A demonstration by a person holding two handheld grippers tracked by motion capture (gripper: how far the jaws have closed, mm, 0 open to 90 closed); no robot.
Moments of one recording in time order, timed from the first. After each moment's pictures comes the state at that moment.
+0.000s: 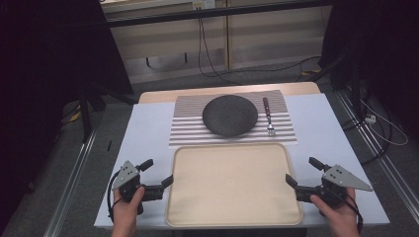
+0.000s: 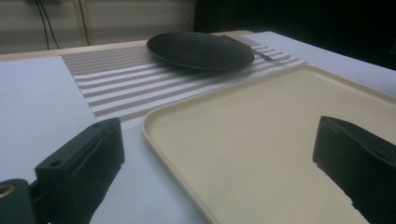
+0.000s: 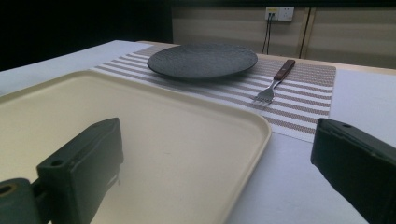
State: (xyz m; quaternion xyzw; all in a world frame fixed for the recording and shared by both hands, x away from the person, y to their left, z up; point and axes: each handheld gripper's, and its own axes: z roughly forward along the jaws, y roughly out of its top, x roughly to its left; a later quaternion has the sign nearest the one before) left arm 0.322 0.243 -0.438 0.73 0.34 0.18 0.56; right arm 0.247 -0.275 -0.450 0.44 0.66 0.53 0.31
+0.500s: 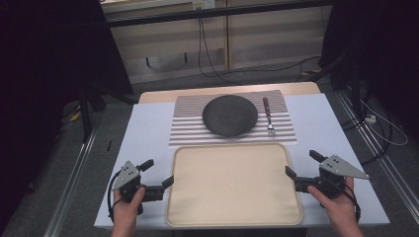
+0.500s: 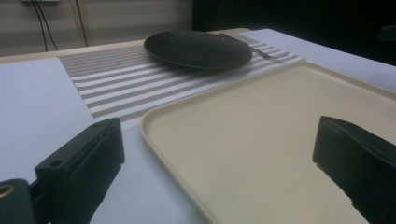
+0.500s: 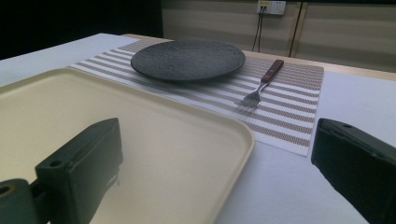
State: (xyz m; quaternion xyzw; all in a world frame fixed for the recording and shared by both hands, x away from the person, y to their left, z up) left arm 0.320 0.243 -0.436 0.74 0.33 0.18 0.56; right arm 0.268 -0.278 -0.439 0.45 0.67 0.51 0.32
